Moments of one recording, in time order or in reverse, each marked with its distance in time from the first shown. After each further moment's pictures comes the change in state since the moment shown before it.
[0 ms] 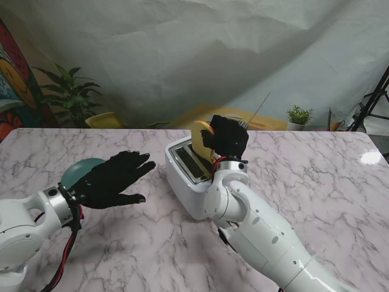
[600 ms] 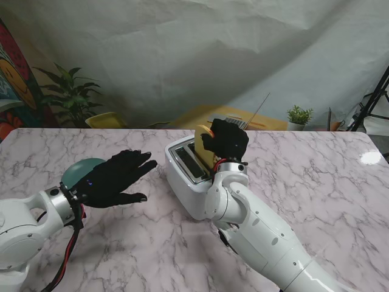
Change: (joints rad) left arm -0.012 -0.001 0.015 0.018 0.008 -0.009 0.033; right arm -0.006 0.003 -0.001 0.002 -0.011 0.027 0.029; left_hand 0.000 0.000 0.000 0.000 0.000 0.000 0.000 0.000 0.000 0.000 0.000 0.000 0.000 0.000 0.000 0.000 0.000 -0.001 0.000 0.000; right_hand 0.000 -0.011 -0.015 0.000 0.009 0.000 0.013 -0.001 0.000 0.000 0.023 -0.001 0.000 0.000 0.025 0.010 0.008 0.012 0.008 0.000
